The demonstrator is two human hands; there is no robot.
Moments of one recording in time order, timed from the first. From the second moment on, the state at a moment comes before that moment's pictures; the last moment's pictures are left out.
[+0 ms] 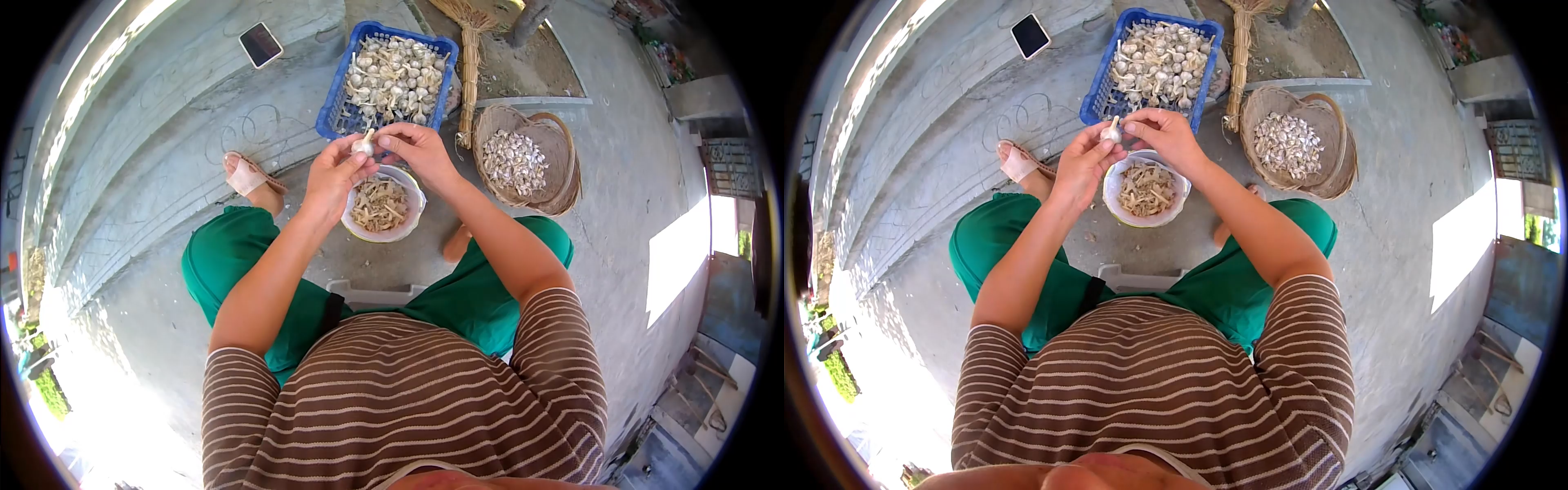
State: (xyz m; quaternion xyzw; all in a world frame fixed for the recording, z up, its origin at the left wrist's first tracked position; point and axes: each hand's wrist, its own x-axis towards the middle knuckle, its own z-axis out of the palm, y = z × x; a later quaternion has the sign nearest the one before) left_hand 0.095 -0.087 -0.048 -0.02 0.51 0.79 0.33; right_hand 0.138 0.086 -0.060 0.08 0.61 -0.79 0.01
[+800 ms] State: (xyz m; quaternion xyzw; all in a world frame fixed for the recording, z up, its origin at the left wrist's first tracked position) left_hand 0.102 -0.062 -0.035 0.09 0.61 0.73 0.29; right_hand 0.140 0.096 -0.052 0.07 0.65 -0.75 -0.08
